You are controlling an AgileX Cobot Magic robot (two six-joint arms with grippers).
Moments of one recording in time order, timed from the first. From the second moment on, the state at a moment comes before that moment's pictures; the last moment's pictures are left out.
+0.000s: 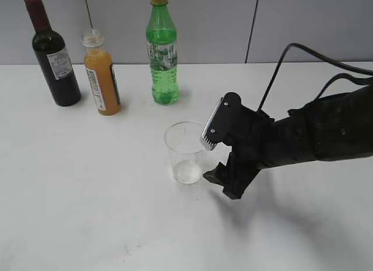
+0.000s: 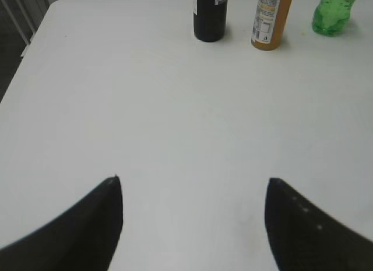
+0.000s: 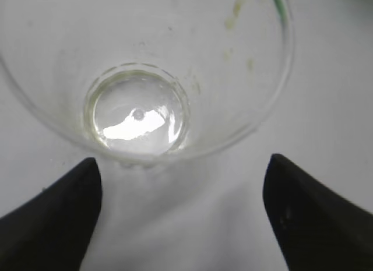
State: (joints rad) left arm -0.11 -0.01 -0.48 0.00 1.09 0.03; right arm 0.56 1.84 -0.77 -1.21 -0.26 0.55
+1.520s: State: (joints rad) left arm -0.11 -0.01 -0.48 0.00 1.09 0.03; right arm -0.05 1.79 -1.75 0.04 1.15 -0.01
